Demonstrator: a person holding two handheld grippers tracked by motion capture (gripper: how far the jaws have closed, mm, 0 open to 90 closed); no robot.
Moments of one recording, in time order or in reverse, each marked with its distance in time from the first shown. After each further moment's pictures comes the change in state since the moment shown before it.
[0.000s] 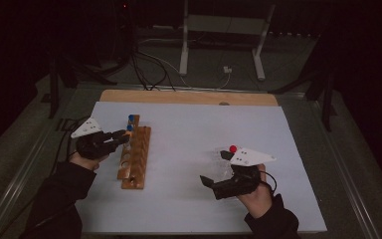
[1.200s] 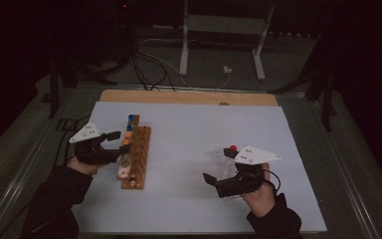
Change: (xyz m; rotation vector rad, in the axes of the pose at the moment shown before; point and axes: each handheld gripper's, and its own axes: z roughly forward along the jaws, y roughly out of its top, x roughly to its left) left arm -0.015 0.000 -0.013 -0.007 -0.046 0.021; right arm -0.004 0.006 -0.010 -0.029 -0.018 -0.003
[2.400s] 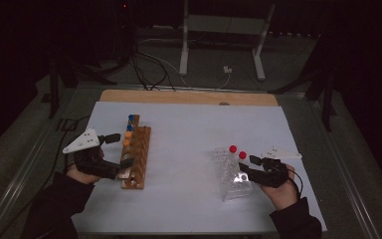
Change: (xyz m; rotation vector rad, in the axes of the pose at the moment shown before) left arm -0.031 0.009 -0.014 -0.059 -0.097 0.051; right arm -0.084 -0.073 -0.011 0.180 -0.252 0.156
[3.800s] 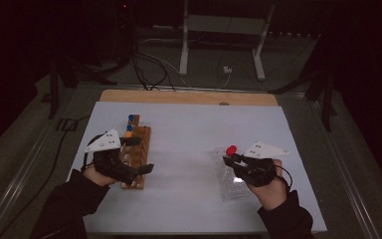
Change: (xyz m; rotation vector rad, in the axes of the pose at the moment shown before) left arm -0.037 0.024 0.035 0.041 -0.150 0.037; right arm 0.065 0.052 -0.021 -0.072 0.102 -0.180
